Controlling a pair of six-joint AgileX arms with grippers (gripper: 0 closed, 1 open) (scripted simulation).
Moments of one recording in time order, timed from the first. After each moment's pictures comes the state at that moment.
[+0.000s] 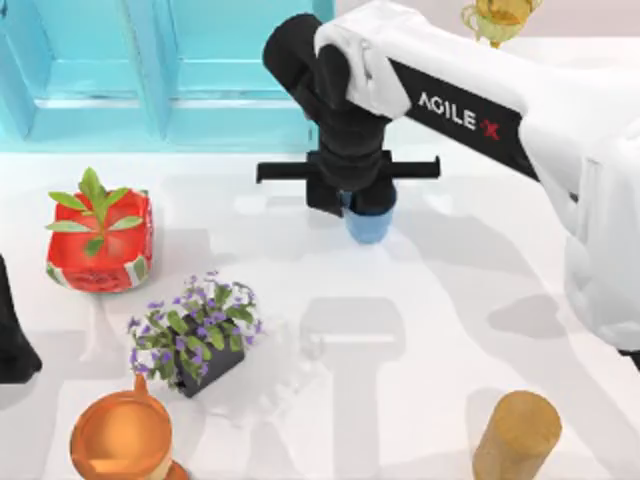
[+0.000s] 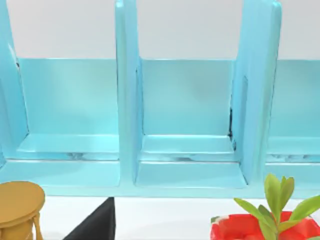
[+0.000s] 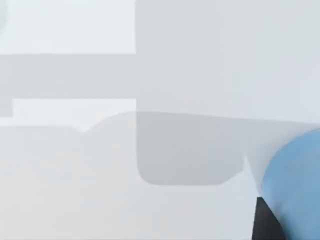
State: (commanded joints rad) left arm 0.00 0.00 0.00 0.00 0.00 0.00; right arm 0.63 2.58 2.30 -1.13 0.13 0.64
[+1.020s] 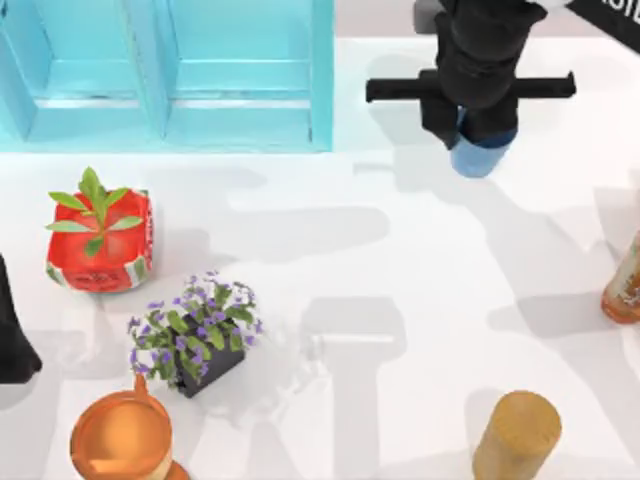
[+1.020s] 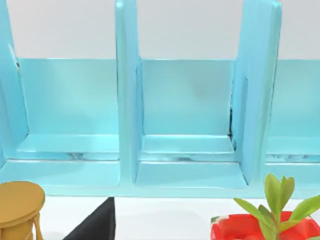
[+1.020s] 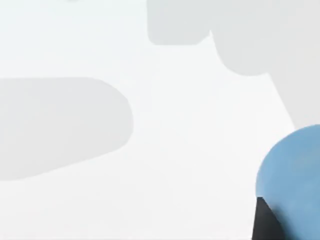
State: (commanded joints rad) left arm 0.00 0.00 0.00 0.00 0.00 0.00; right arm 0.46 2.26 2.14 -1.27 0.10 0.47
